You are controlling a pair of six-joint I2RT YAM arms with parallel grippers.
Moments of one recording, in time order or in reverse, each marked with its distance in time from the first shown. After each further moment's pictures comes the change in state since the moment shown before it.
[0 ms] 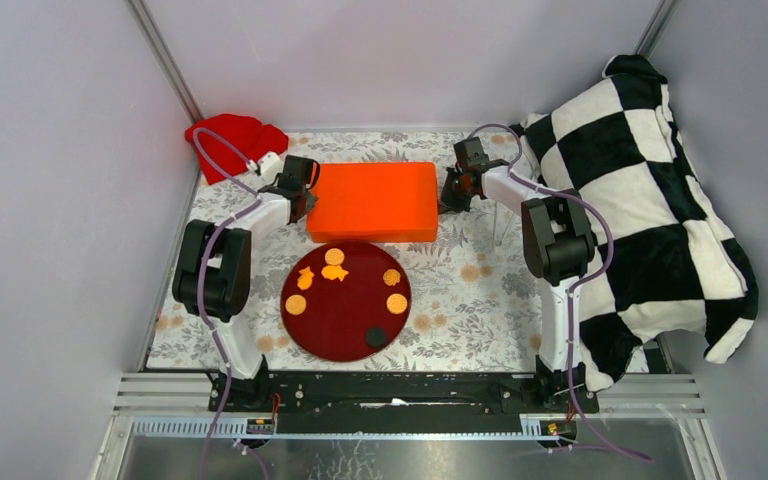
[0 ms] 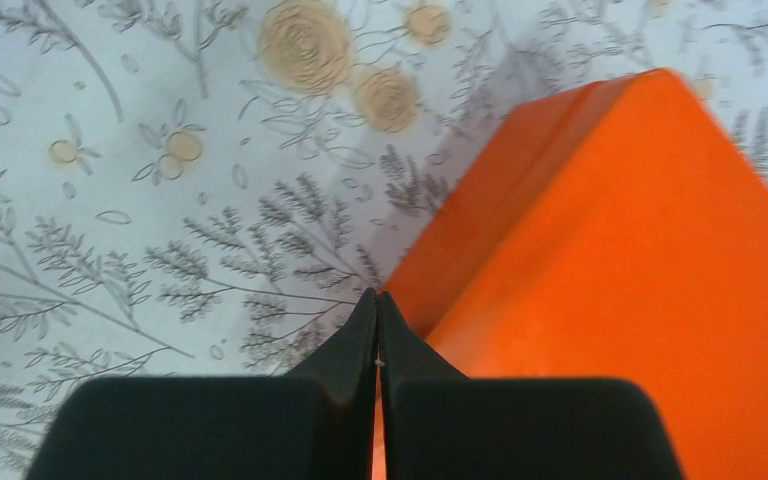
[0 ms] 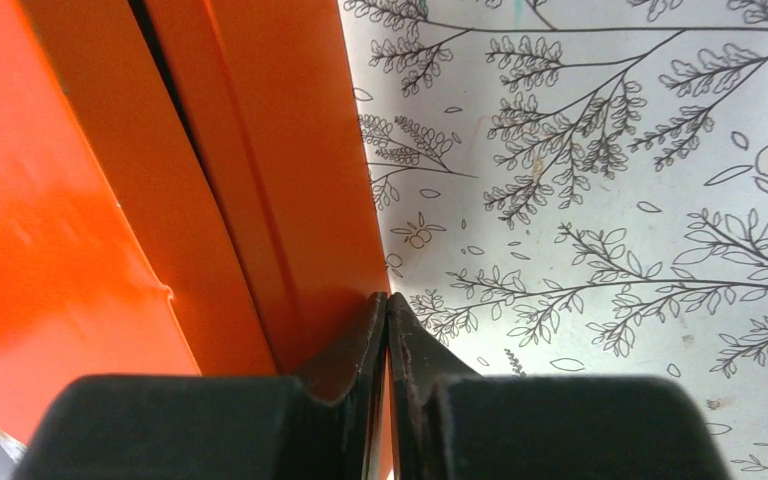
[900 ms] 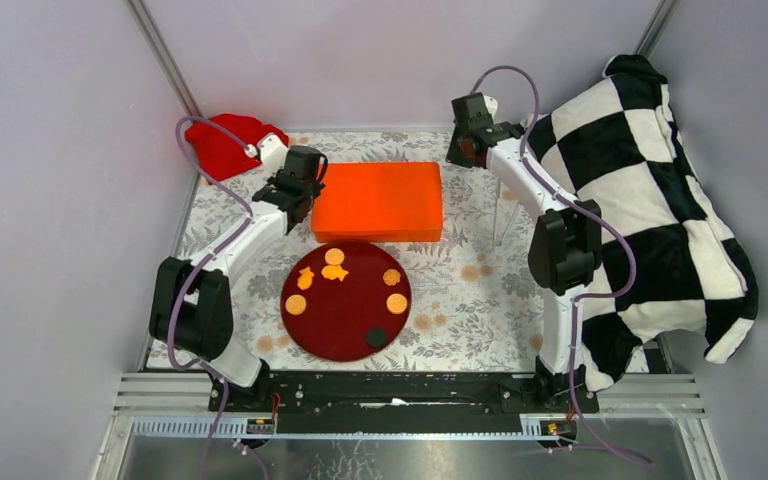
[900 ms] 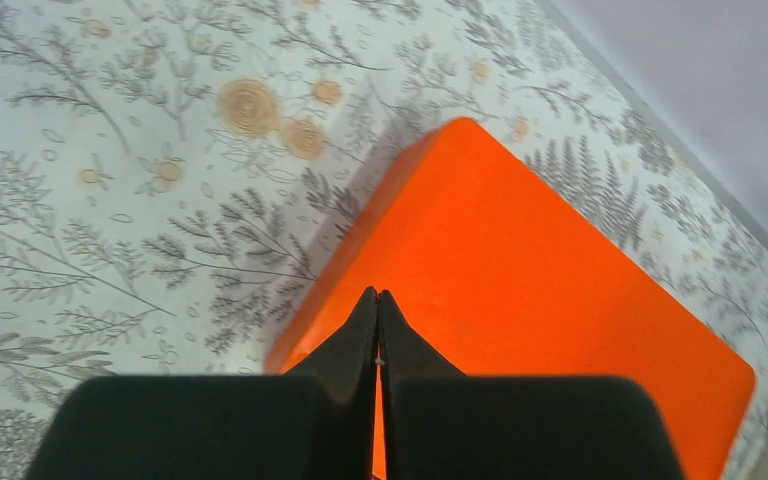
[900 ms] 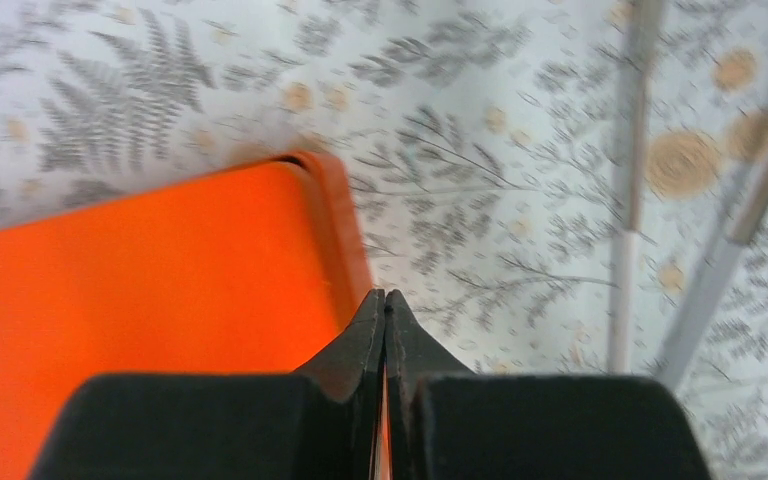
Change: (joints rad) left arm -0.099 -0.247 -0.005 -0.027 -0.130 0.017; right arm 0.042 -0.115 0.259 -0.196 0.434 -0.059
